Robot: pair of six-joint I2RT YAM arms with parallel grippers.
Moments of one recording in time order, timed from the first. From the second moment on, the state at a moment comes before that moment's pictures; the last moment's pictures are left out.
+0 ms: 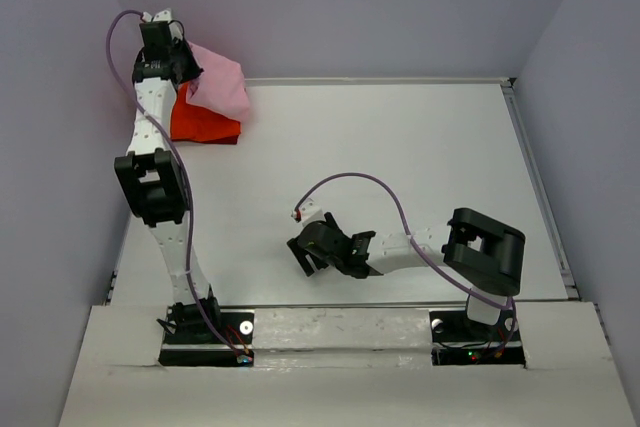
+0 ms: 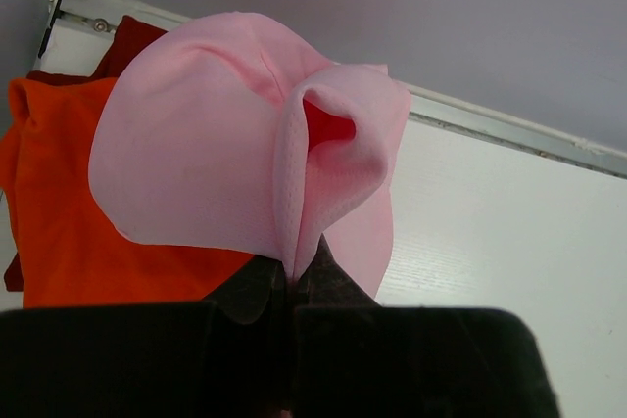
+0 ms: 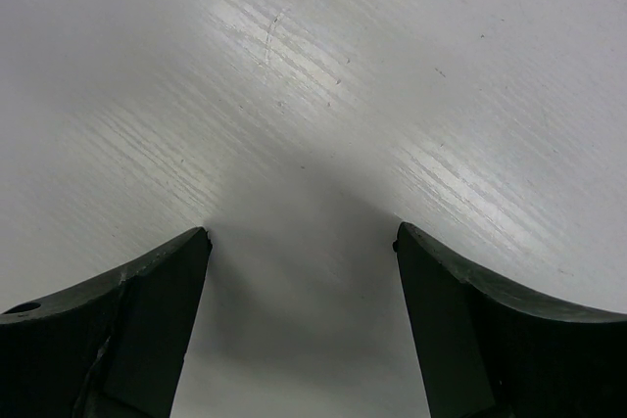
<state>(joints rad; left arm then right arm) 0.13 2.13 2.15 -0.53 0.14 -0.27 1.21 1.78 0.93 0.03 0.34 0.41</state>
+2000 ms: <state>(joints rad) 0.30 2.25 2.30 -0.60 -0.08 -0.37 1.21 1.79 0.93 0.05 0.35 0.41</state>
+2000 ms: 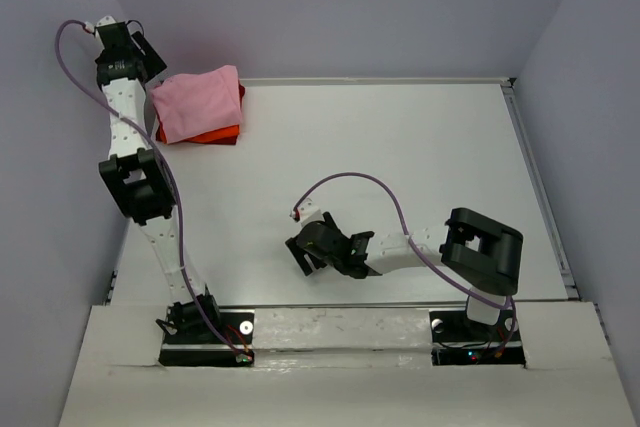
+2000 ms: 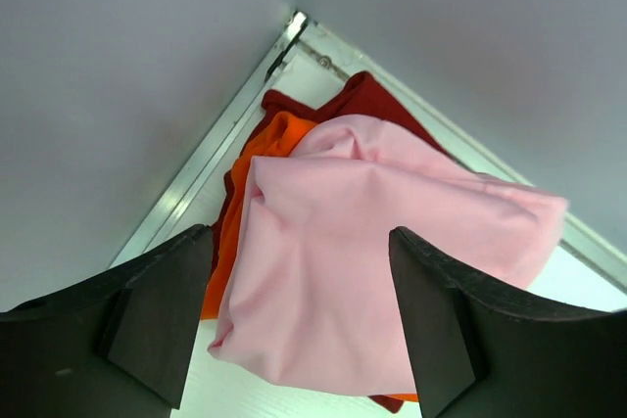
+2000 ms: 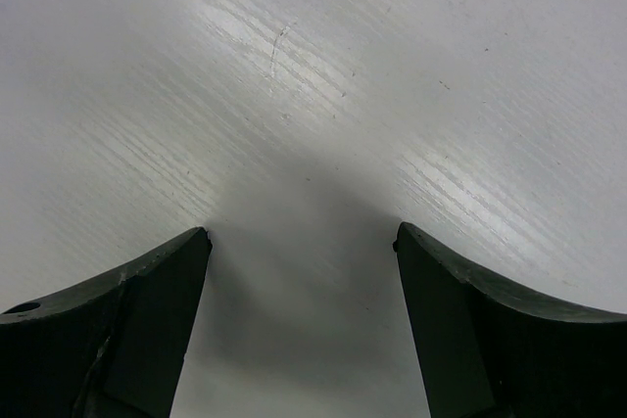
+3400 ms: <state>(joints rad) -0.63 1.35 1.07 -0.16 -0.28 -0.23 0.51 1.32 0.87 -0.06 0.31 0.40</state>
